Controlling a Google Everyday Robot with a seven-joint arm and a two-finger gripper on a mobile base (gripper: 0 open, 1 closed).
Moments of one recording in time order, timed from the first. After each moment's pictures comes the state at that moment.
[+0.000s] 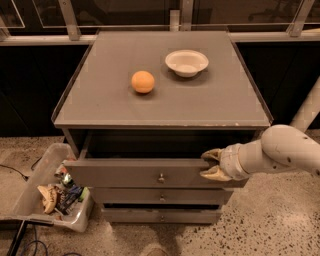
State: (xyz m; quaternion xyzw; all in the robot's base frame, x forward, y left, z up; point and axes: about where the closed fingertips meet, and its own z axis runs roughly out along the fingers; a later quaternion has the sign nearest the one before) arm 0.515 -0.171 0.642 -0.62 0.71 0.10 0.32
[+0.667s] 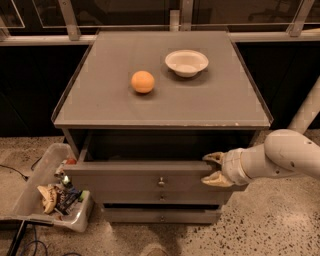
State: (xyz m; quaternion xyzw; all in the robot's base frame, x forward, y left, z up) arm 0.504 -0.175 0.638 -0.62 0.71 0.11 0.32
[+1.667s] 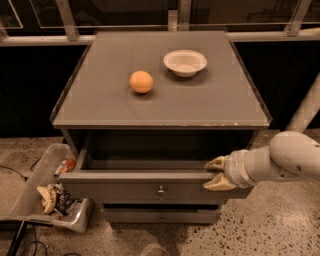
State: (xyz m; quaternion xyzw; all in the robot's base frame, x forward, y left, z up) arm 0.495 -0.172 0.652 -0.62 0.70 0.10 0.33
